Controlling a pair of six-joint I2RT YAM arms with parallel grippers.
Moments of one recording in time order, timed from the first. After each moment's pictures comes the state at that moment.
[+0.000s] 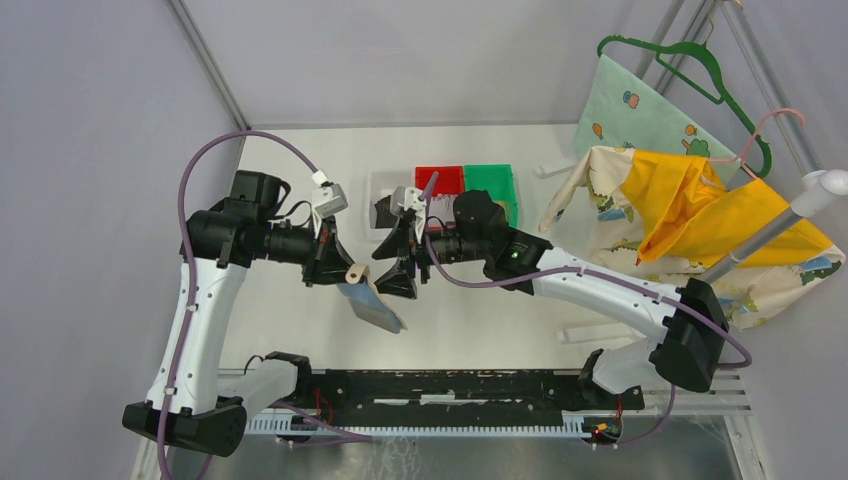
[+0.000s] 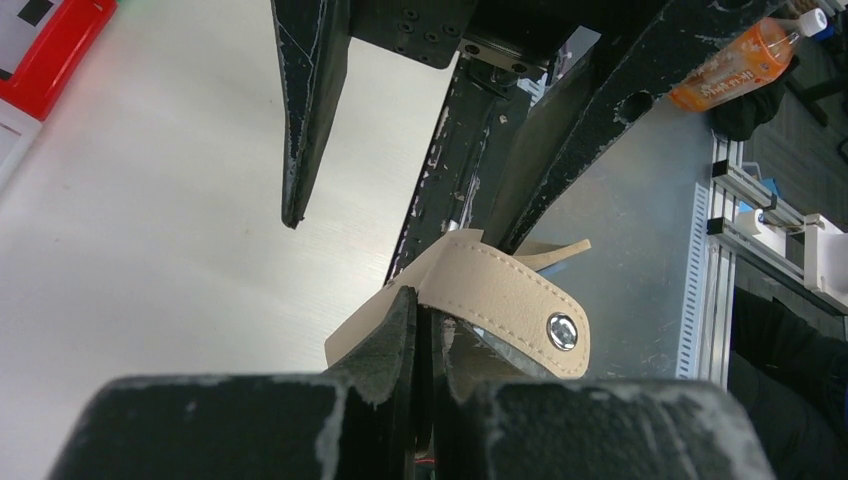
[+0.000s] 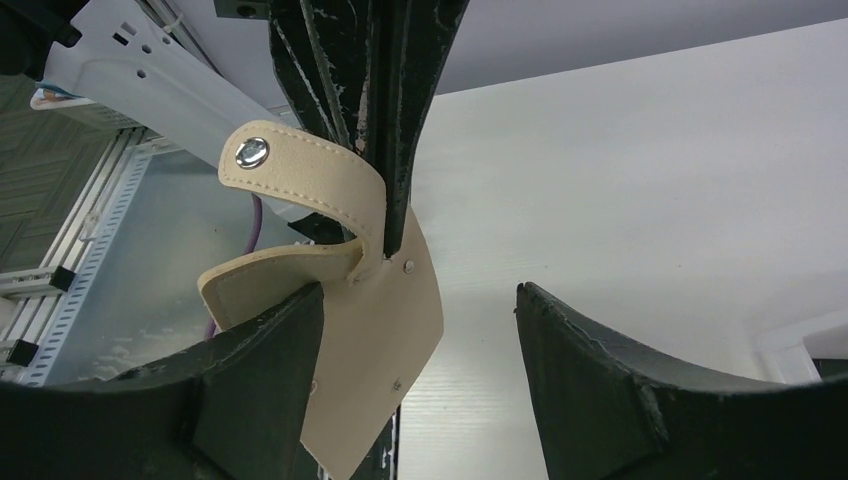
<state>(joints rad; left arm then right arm) -0.16 1.07 1.39 -1.42 1.06 0.55 0.99 1.41 1.14 0.14 -0.63 0.15</state>
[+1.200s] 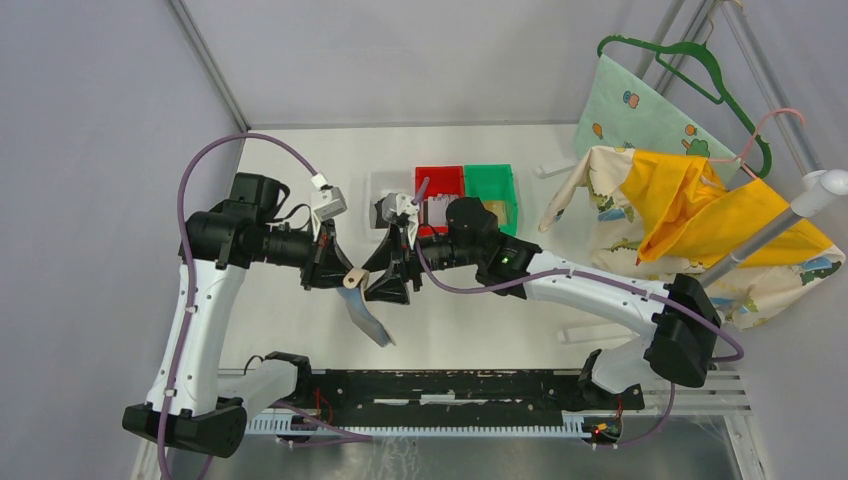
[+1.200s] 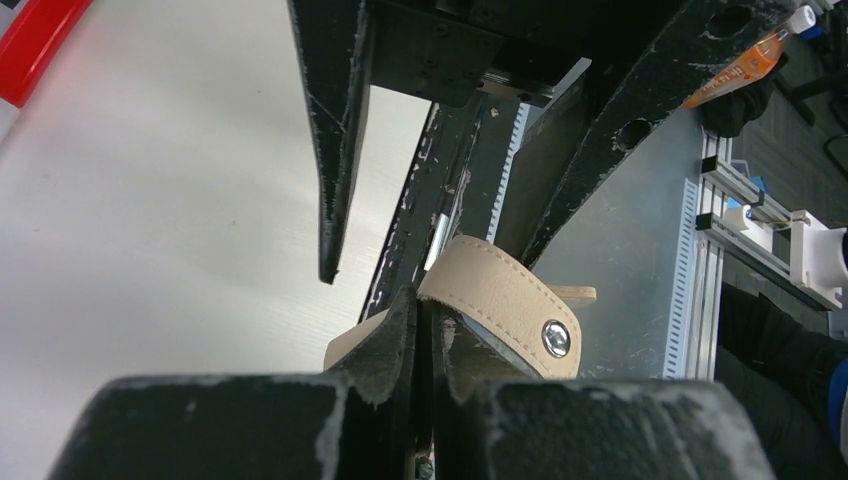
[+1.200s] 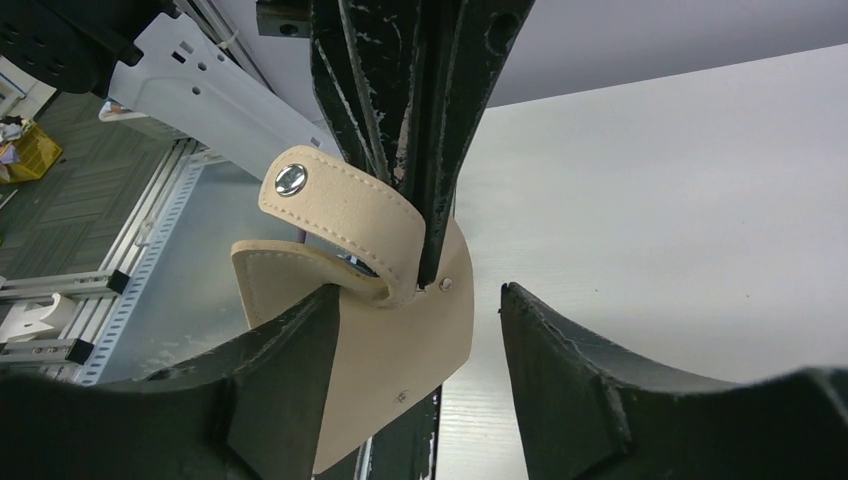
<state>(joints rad) -0.16 1.07 1.39 -1.46 1.06 0.57 1.04 1.45 1.13 0.24 -0.67 0.24</state>
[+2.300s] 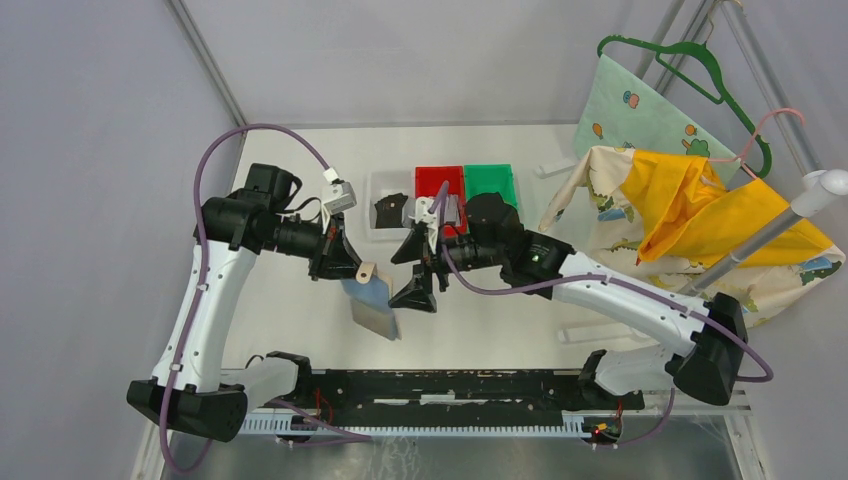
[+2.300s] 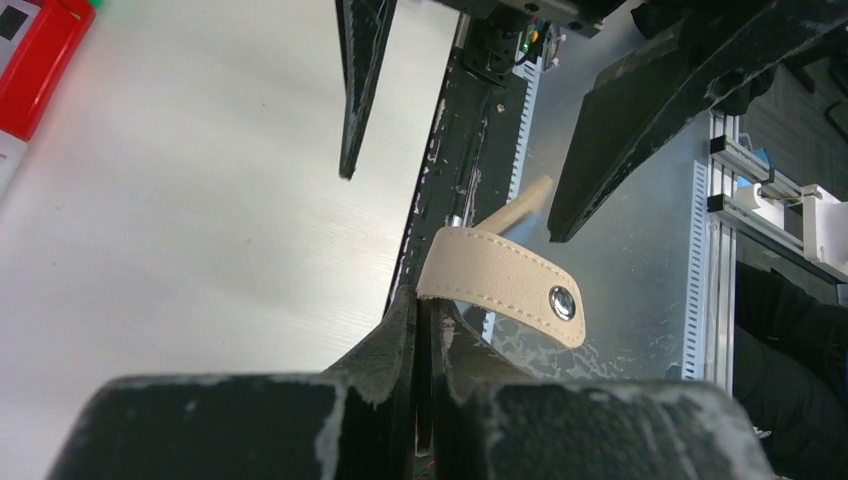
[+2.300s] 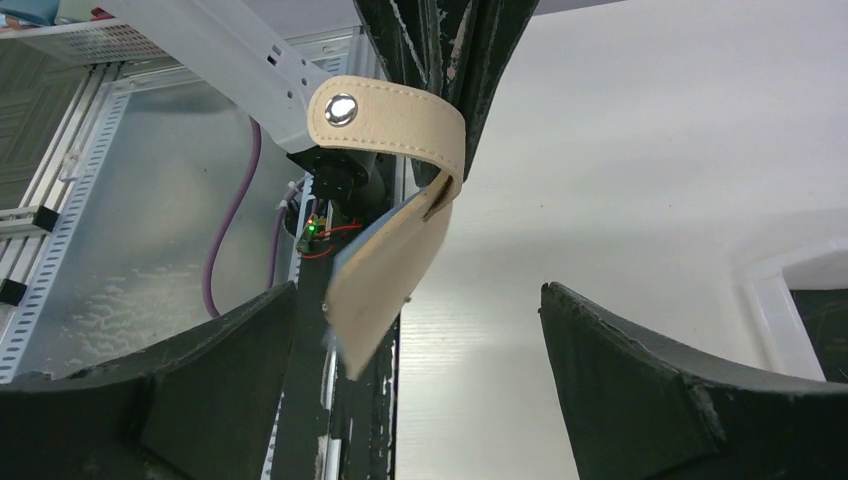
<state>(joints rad) -0.19 1.14 1.39 -1.43 1.07 0.64 0.99 1.33 1.13 -0.06 -0.63 0.04</state>
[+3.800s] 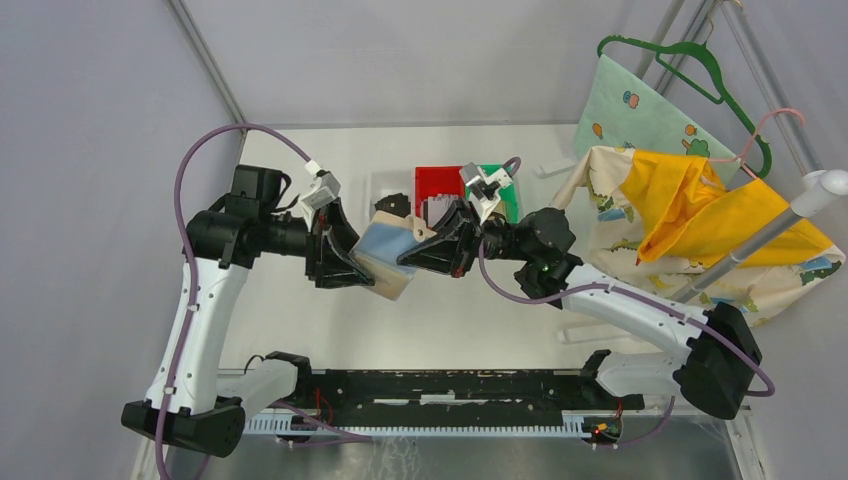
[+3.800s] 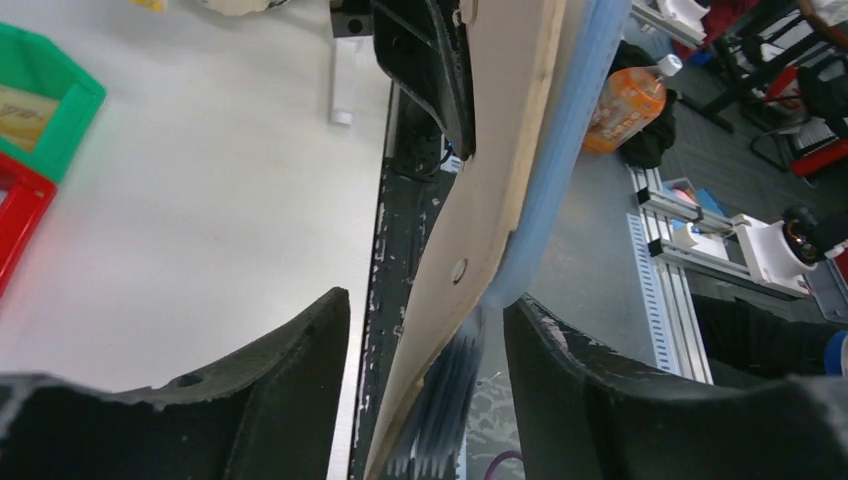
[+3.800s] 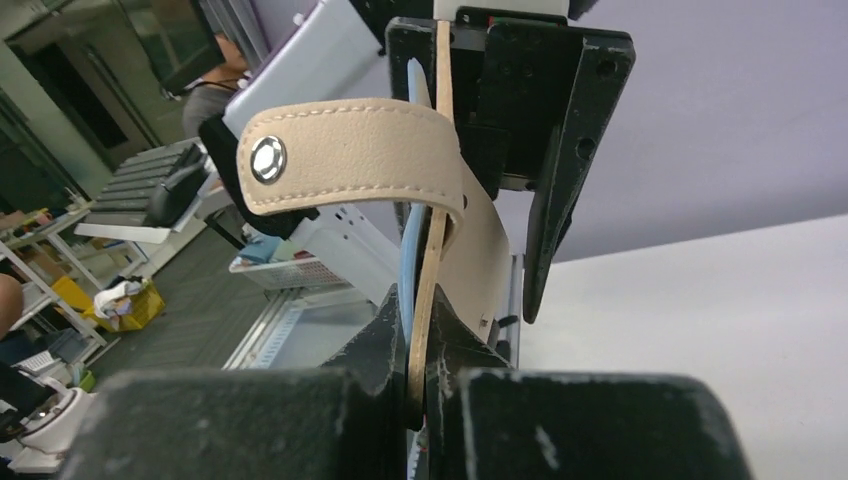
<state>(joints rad) -0.19 1.07 1.38 -1.27 1.30 0.54 0.87 1.24 0.90 0.75 -0.73 0.65</state>
